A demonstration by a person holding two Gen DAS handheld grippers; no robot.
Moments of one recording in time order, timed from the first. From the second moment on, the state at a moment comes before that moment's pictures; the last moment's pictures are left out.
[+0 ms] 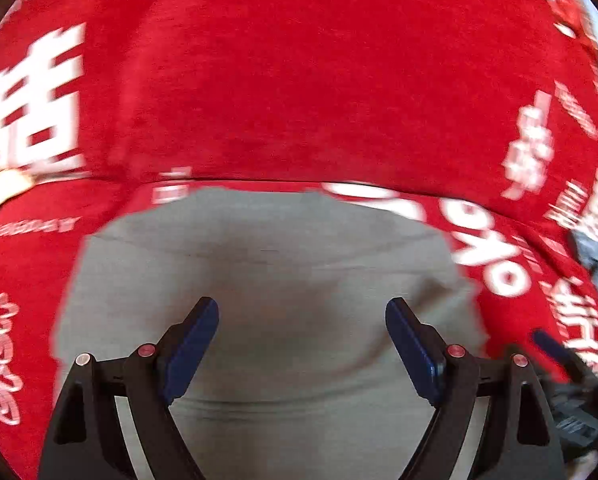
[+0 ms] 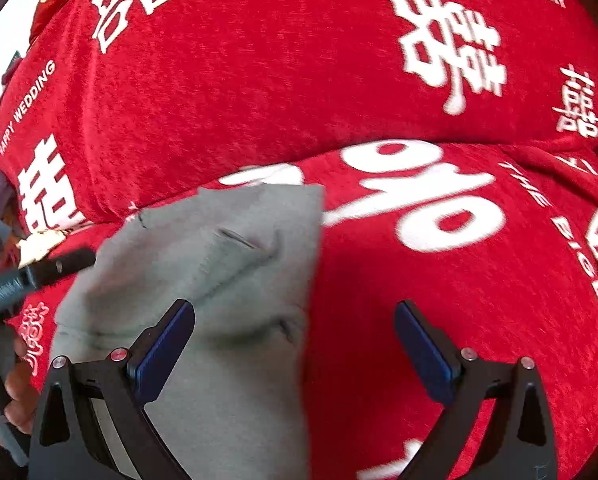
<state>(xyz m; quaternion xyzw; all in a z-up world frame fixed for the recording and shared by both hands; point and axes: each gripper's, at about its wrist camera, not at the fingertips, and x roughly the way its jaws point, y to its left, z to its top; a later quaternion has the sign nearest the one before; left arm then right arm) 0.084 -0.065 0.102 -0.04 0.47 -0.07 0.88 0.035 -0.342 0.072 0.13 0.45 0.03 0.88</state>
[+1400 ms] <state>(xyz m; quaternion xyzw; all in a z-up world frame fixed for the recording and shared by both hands) 0.071 0.019 0.043 0.00 0.53 -0.04 0.85 0.055 -0.179 0.023 -0.03 0.53 0.04 0.84</state>
